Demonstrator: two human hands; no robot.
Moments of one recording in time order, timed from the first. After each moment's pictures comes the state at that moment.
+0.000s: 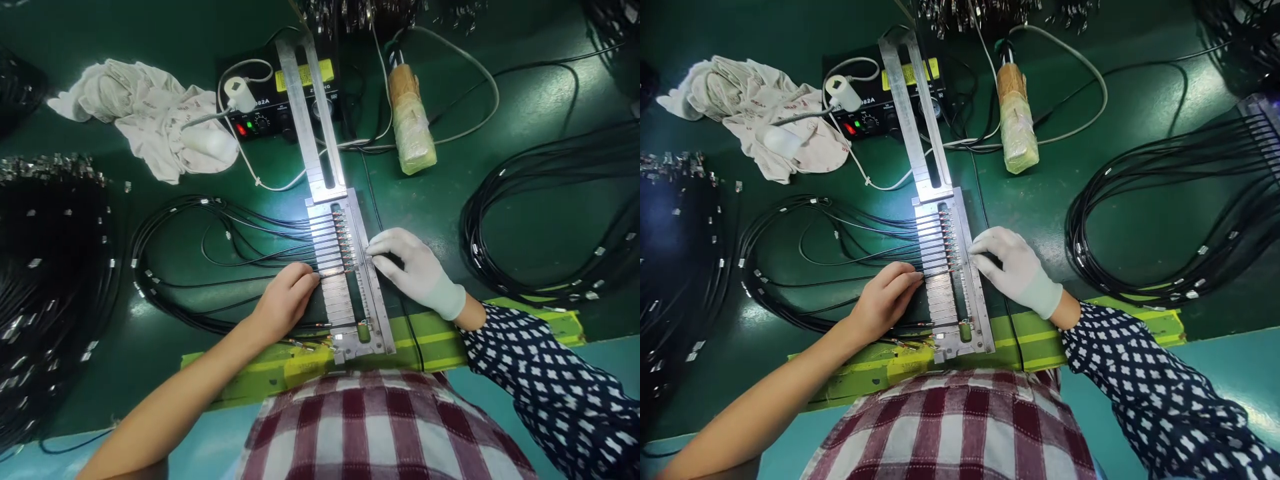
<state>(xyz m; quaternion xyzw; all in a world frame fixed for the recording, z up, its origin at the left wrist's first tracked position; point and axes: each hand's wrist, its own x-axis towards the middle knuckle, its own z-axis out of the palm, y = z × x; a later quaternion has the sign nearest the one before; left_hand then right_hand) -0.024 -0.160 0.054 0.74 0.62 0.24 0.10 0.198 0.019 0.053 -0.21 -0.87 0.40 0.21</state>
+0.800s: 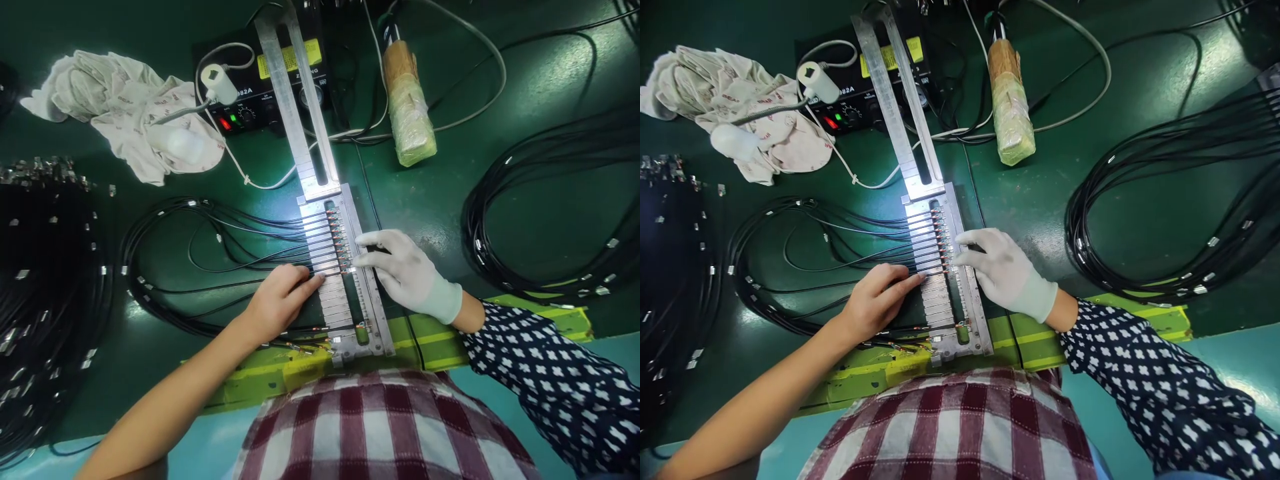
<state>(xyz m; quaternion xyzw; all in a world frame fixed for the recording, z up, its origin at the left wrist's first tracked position) -0.035 -0.153 0.060 0.79 0.56 0.22 0.05 0.200 0.017 0.047 -0.11 -0.91 0.33 0.22</state>
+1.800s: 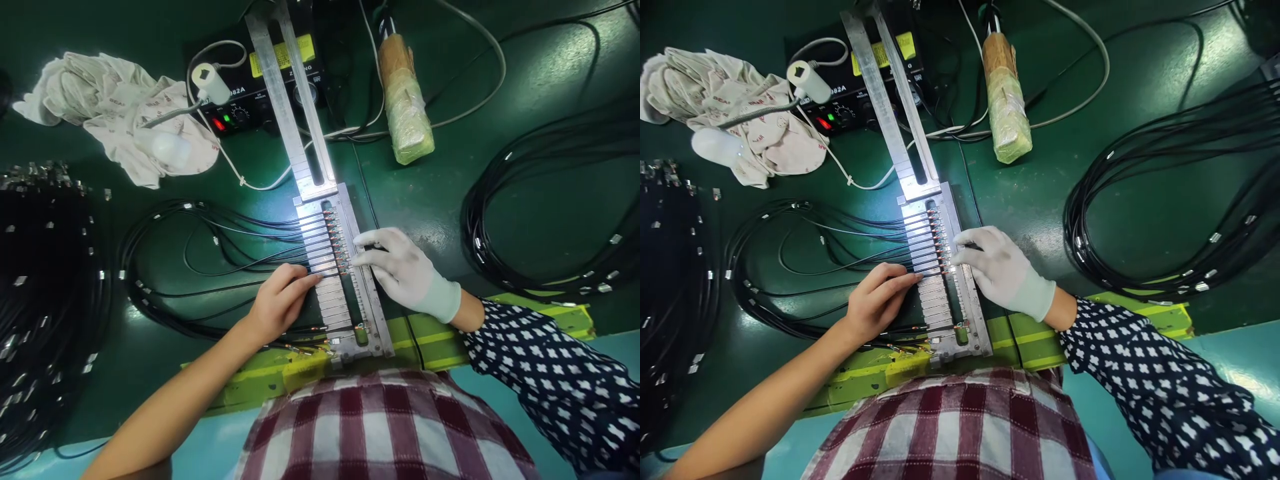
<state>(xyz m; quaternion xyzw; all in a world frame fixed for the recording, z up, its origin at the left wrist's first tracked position) -0.030 -0.154 0.050 0.74 0.59 0.30 0.12 0.197 0.018 0.047 -0.12 -0.90 0.34 0.23</state>
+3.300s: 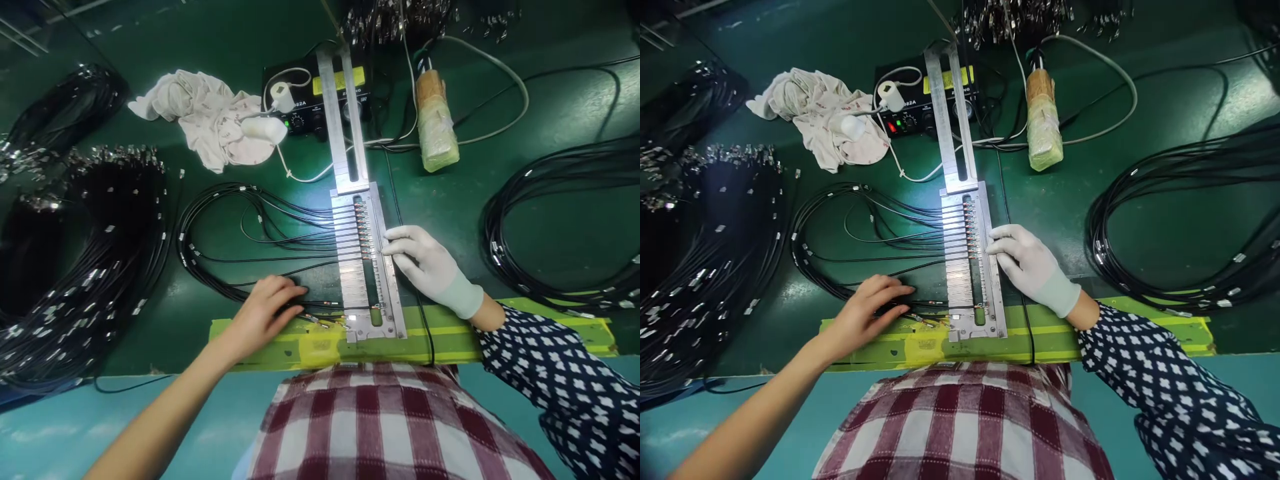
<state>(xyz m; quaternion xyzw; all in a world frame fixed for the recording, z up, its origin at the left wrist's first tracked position) -0.047 -0.245 0.081 0.65 0.71 0.16 0.22 0.207 0.014 0.047 -0.15 -0.89 0.36 0.23</state>
